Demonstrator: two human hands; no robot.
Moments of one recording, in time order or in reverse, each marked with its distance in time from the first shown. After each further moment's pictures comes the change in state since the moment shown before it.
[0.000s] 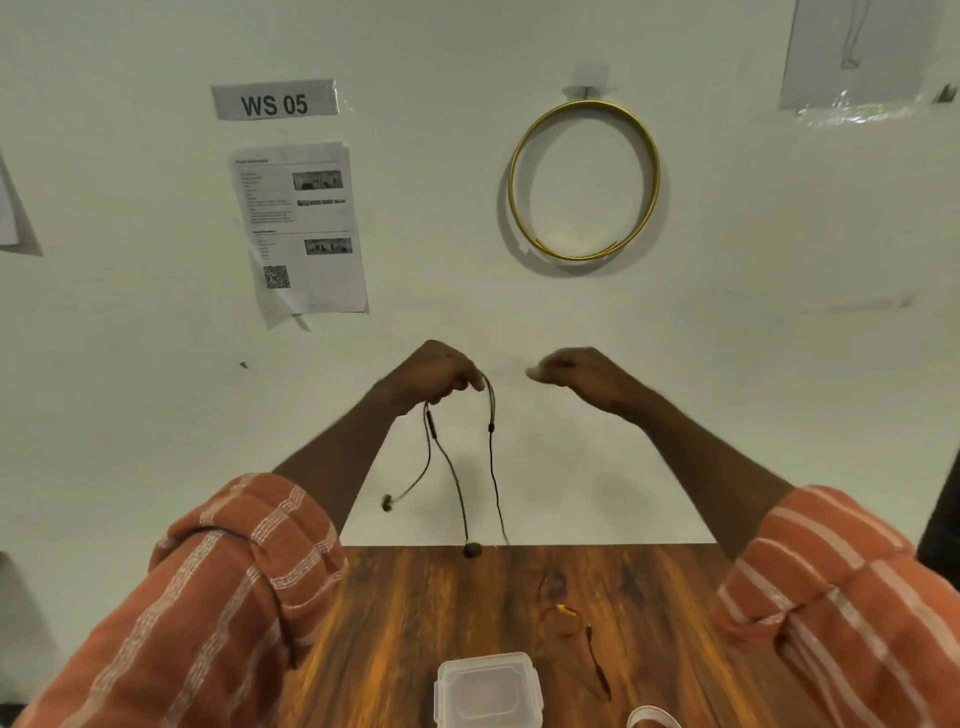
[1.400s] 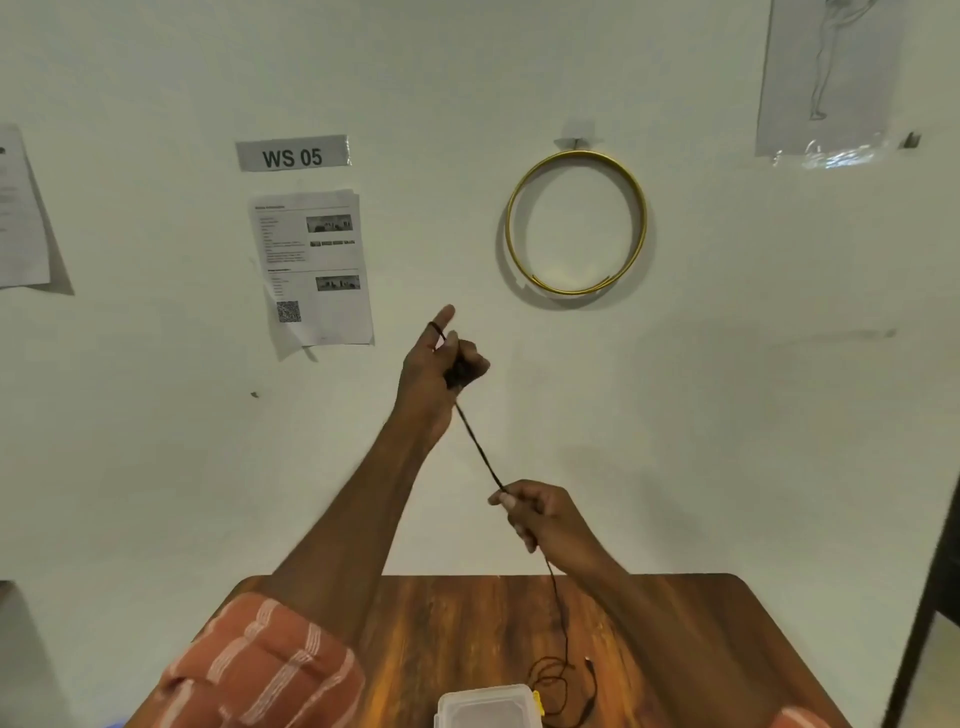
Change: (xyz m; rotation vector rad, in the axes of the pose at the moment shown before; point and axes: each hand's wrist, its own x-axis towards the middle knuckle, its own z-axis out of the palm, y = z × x) left_hand -0.034 0.036 0.018 -0.897 0.215 0.335; right_hand -0.088 0.031 0.111 0.413 0.033 -0.067
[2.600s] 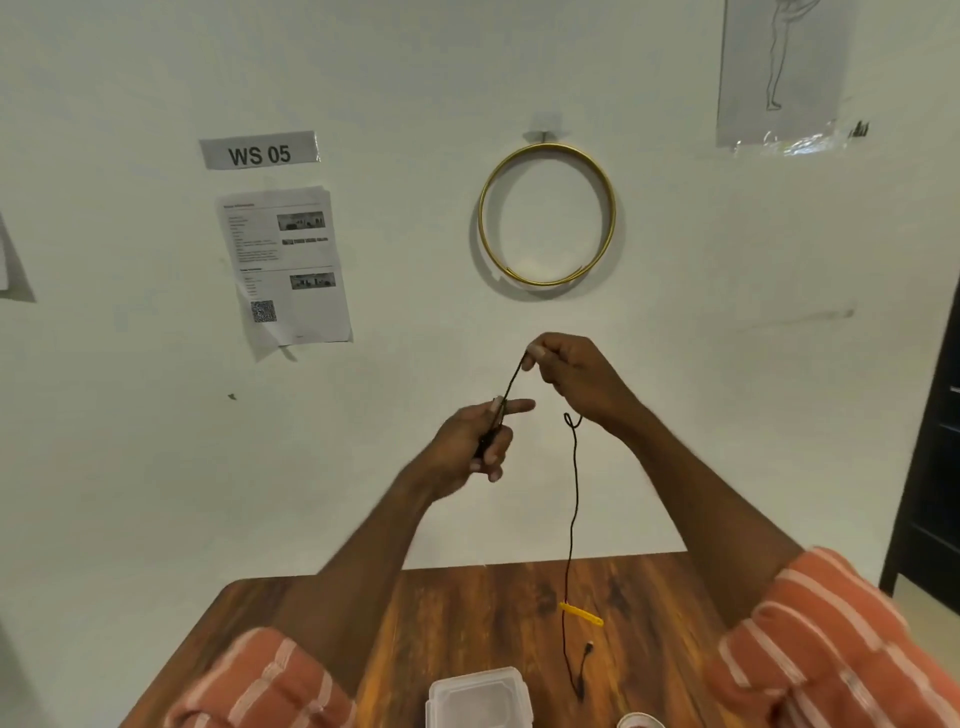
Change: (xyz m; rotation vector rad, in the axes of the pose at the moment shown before) left_hand -0.047 -0.051 0.019 0.277 -0.449 -0.358; right_hand 0.041 -0.117 -0.087 -0.292 0.170 -0.282
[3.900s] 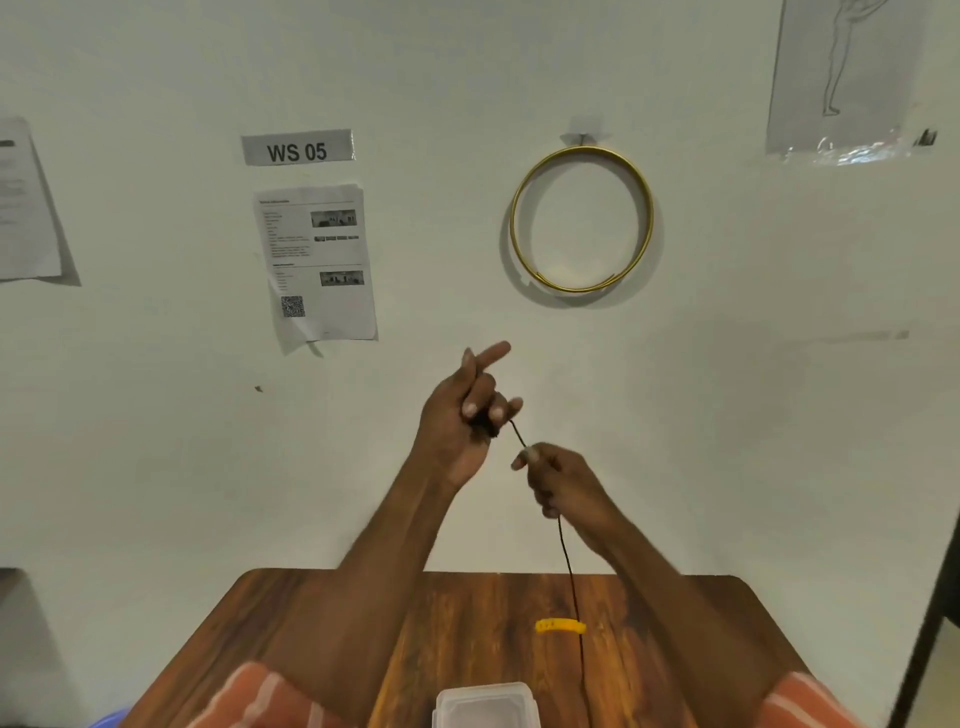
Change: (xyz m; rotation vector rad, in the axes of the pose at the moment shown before) left_hand -0.009 0.036 -0.001 -0.553 0.255 0.283; right_hand -0.054 0.066 0.078 0.398 -0.118 0.295
